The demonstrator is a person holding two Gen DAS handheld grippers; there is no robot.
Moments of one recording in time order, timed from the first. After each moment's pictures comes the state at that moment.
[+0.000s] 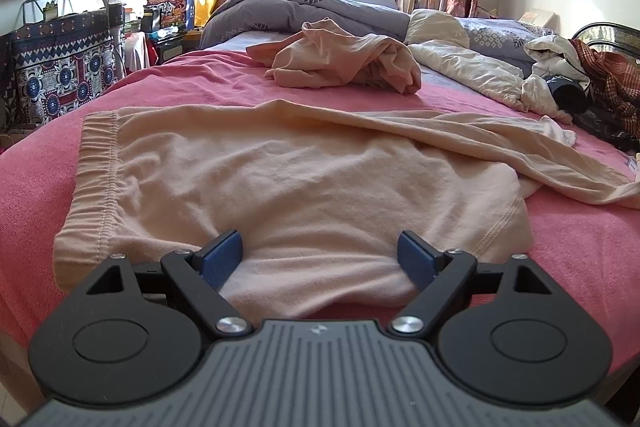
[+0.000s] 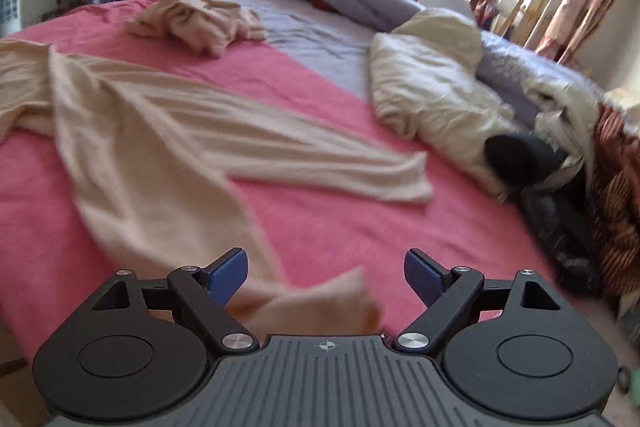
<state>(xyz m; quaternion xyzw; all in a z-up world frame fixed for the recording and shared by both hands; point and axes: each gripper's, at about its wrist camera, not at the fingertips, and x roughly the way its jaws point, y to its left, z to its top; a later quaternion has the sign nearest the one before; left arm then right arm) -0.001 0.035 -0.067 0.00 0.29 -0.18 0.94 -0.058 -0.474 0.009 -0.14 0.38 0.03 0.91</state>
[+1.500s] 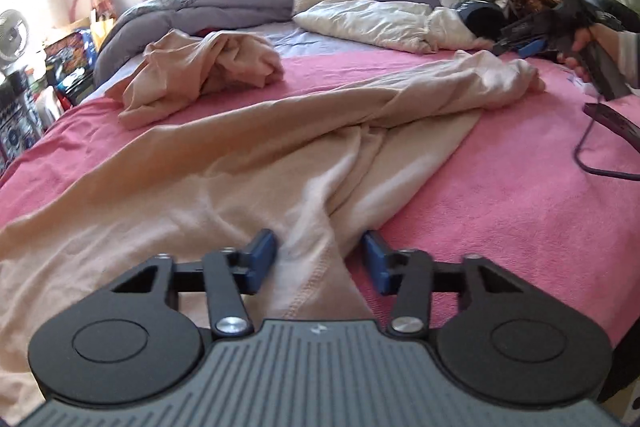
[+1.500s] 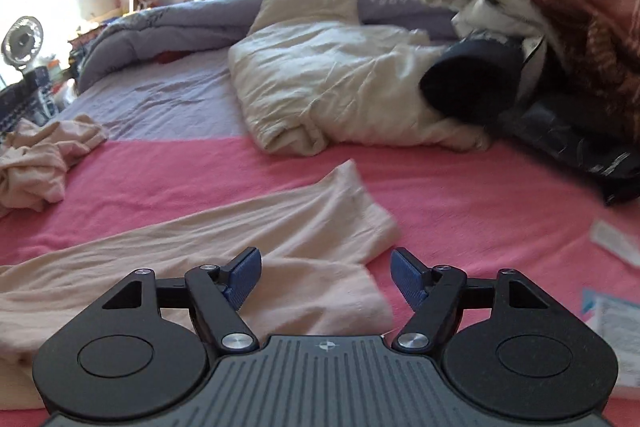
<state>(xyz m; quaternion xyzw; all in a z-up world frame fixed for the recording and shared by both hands) 0.007 -0.108 -0.053 0.14 0.30 -0.29 0.90 0.109 -0.575 -0.056 0.11 0.37 -0.10 0.92</state>
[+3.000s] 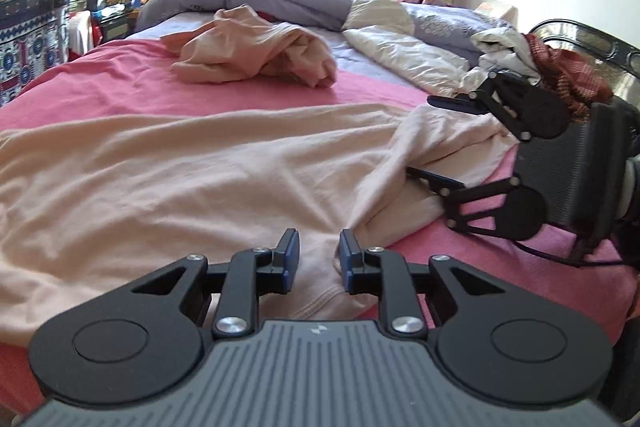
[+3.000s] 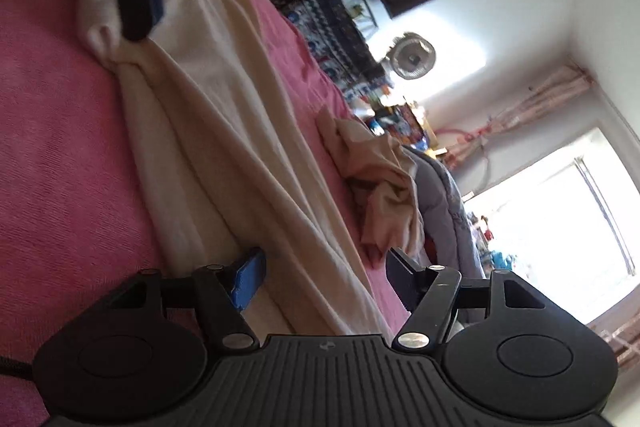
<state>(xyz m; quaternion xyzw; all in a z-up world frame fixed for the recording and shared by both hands) 0.009 -0.041 -0.046 -0.02 0.33 -0.24 0.91 0.014 -0.268 -0.090 -0.52 0.08 0.22 0.82</state>
